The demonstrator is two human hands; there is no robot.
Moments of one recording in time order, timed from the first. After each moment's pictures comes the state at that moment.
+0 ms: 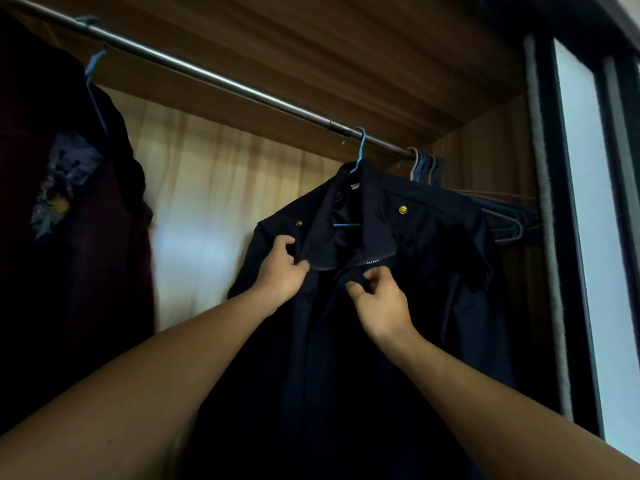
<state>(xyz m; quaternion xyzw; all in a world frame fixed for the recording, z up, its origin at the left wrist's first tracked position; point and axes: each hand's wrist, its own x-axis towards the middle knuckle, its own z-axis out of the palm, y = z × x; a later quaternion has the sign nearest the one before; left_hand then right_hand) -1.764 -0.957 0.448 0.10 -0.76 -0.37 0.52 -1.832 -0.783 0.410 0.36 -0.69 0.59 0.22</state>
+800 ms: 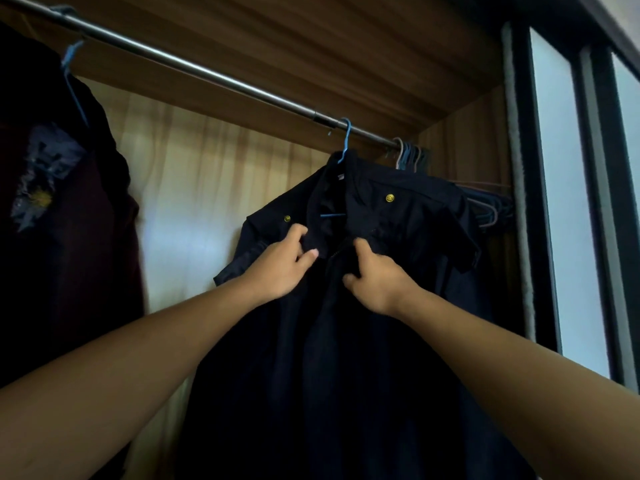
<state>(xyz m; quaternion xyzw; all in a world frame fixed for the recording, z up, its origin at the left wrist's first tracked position) -1.742 -0.930 0.447 -0.01 -0.87 -0.15 0.47 -1.830 -0.744 0.445 0.45 -0.81 0.28 0.26</state>
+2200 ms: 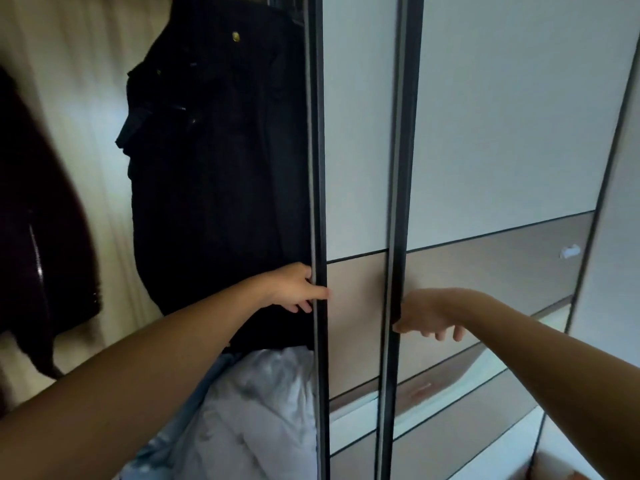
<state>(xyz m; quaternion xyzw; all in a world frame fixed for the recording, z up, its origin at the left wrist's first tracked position) -1.790 -0.630 0.211 0.15 -0.93 -0.34 0.00 -1.892 -0.390 0.209 0.28 -0.94 0.01 -0.18</state>
